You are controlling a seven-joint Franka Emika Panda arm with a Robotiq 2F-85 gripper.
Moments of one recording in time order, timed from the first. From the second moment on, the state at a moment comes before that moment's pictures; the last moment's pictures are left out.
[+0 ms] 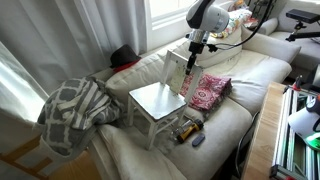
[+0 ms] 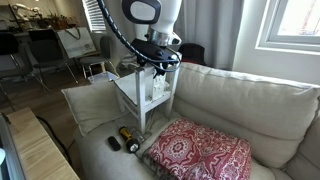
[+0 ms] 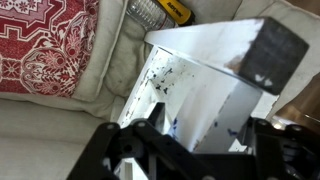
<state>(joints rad) -0.21 0.44 0.05 -2.14 0.63 2.42 -1.01</state>
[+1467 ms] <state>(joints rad) -0.27 0.47 0.07 -1.99 0.50 2.27 -1.01</state>
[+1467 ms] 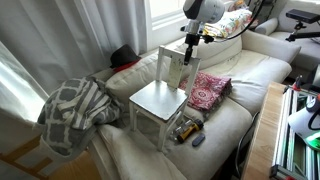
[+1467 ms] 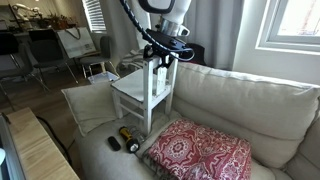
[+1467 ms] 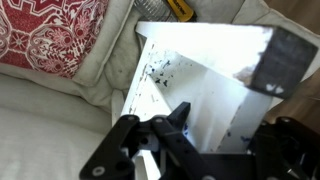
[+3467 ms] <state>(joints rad) -0.11 0.30 0.16 -1.97 0.29 2.08 -1.23</state>
